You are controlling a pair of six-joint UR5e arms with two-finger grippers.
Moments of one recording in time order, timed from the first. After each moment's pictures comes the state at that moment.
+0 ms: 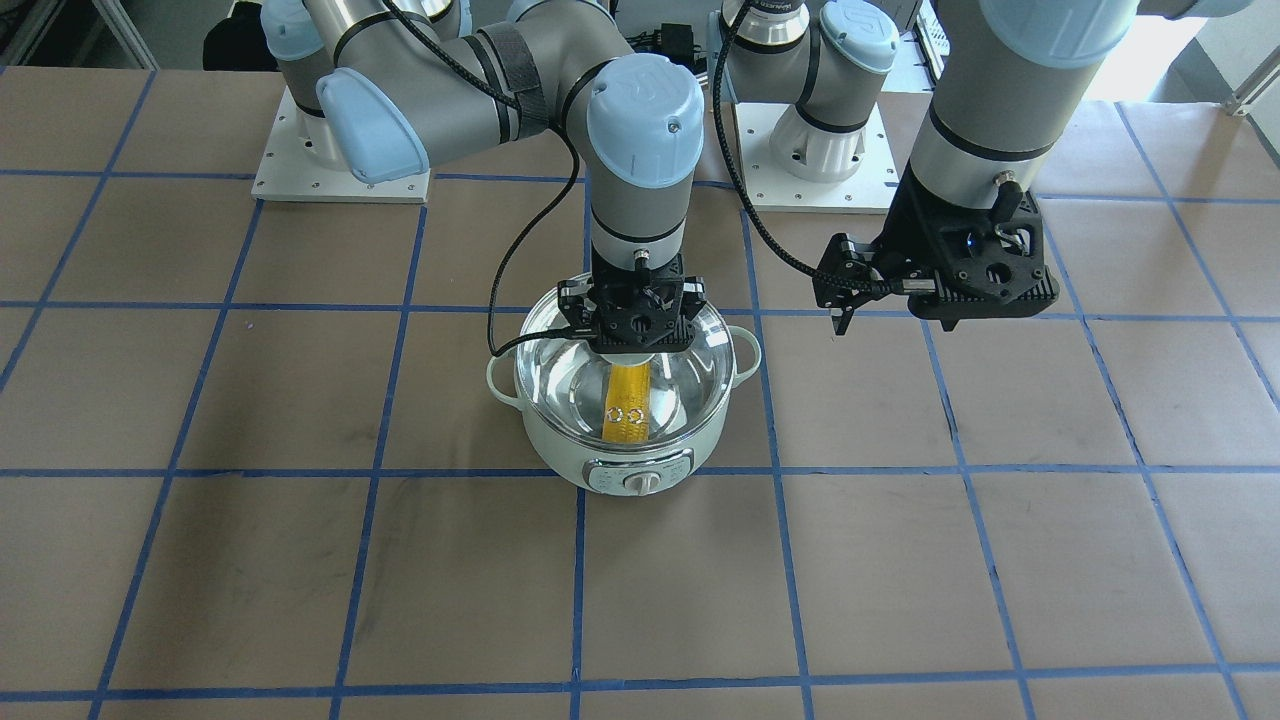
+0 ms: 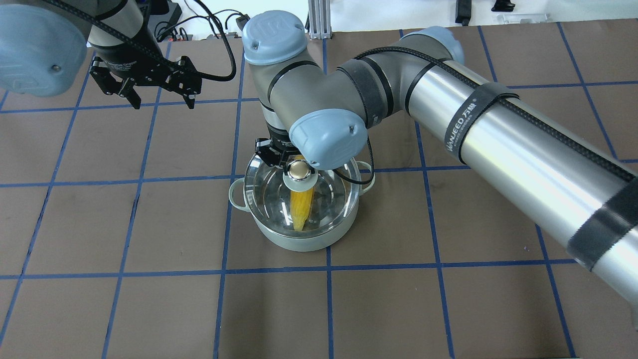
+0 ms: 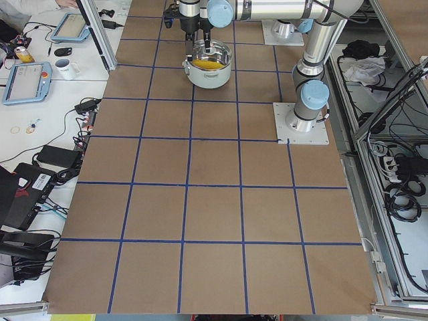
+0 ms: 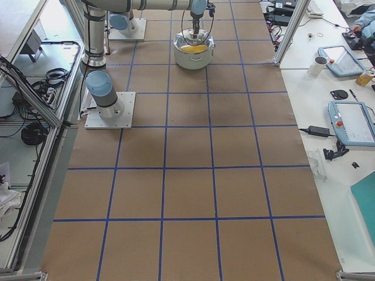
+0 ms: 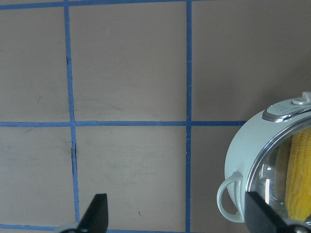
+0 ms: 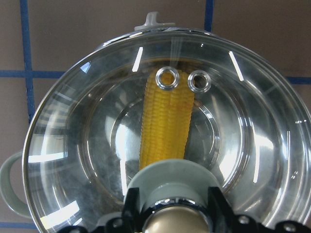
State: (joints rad) left arm -1.57 -1.66 -1.52 -1.49 1.65 0.00; right arm 2.06 -1.21 1.48 -1.81 -1.53 0.46
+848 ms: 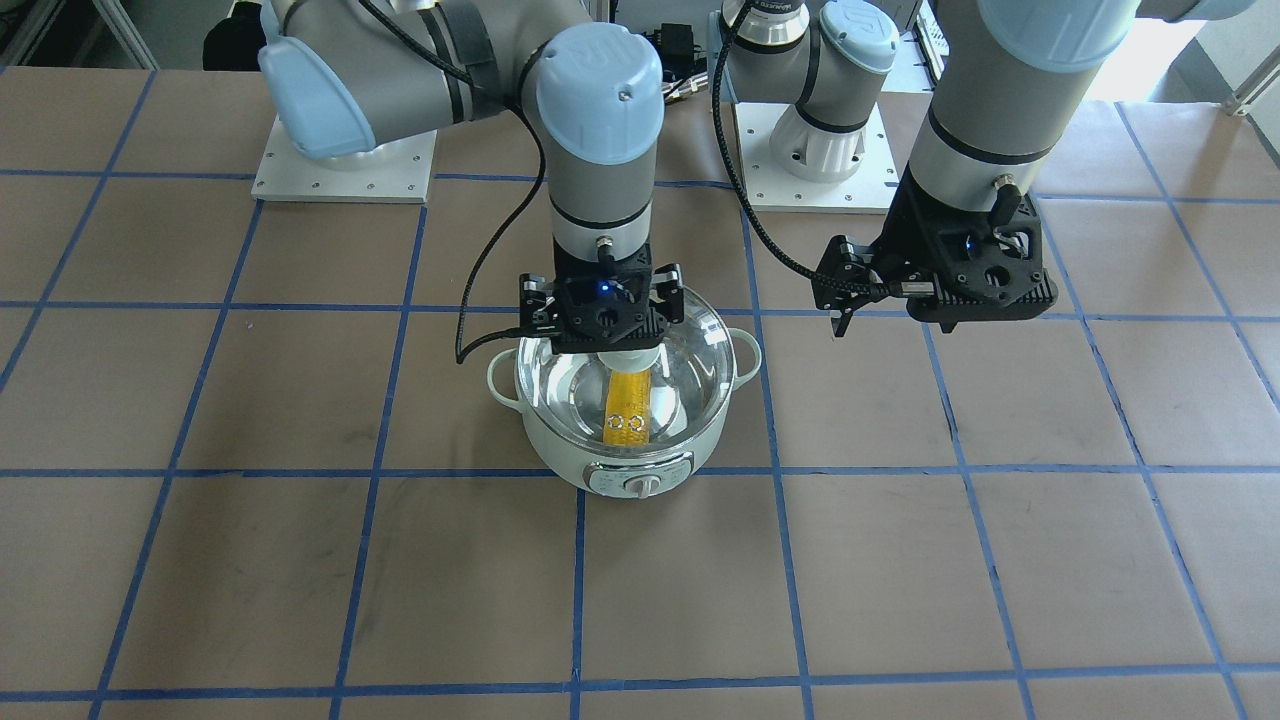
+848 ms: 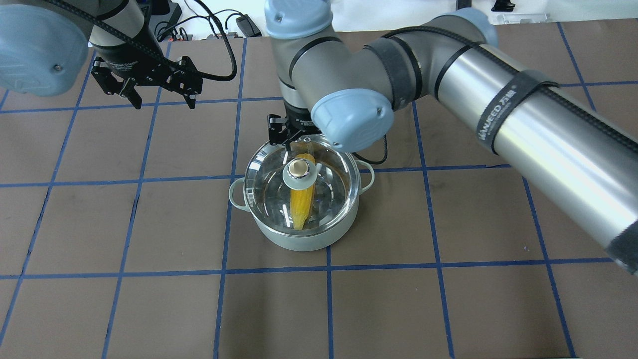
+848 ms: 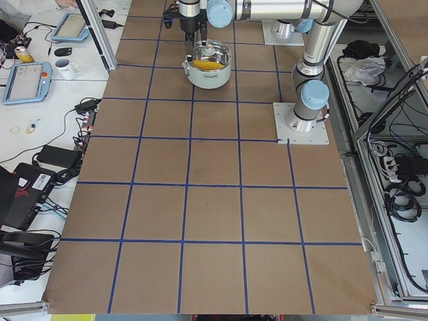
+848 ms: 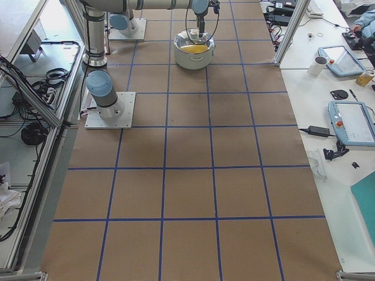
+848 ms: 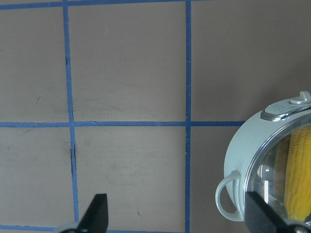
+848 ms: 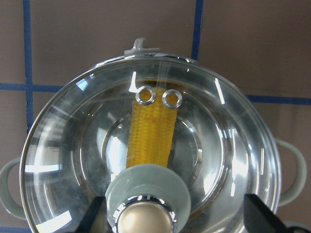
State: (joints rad) left arm -1.57 -1.66 -1.52 -1.49 1.65 0.00; right arm 2.00 -1.25 1.48 -1.81 -1.55 0.36
